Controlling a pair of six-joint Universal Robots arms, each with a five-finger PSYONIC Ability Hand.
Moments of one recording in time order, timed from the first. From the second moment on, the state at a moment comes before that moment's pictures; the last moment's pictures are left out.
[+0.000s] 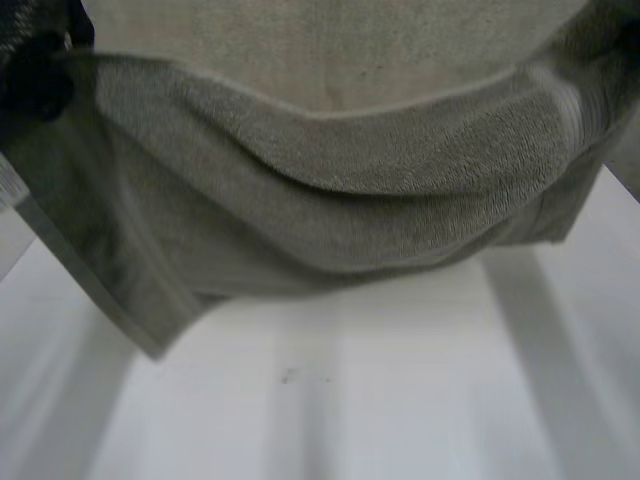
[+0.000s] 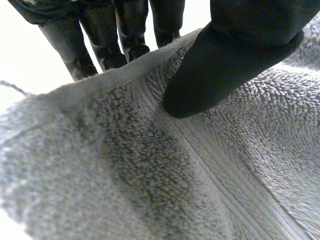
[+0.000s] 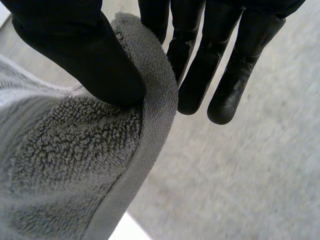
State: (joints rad) left arm 4.48 -1.47 -1.31 2.87 -1.44 3.44; right arm 1.70 -1.60 1.09 0.39 1.31 2.73; left_hand 1.19 1.22 1.22 1.22 1.03; right_hand 1.39 1.21 1.21 1.22 1.03
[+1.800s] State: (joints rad) left arm 4.48 -1.88 -1.73 3.28 -1.50 3.38; right arm 1.62 -1.23 1.89 -0.25 1.14 2.62; left_hand 1.19 1.22 1.22 1.22 1.03; right_hand 0.47 0.42 0.42 0.42 0.24
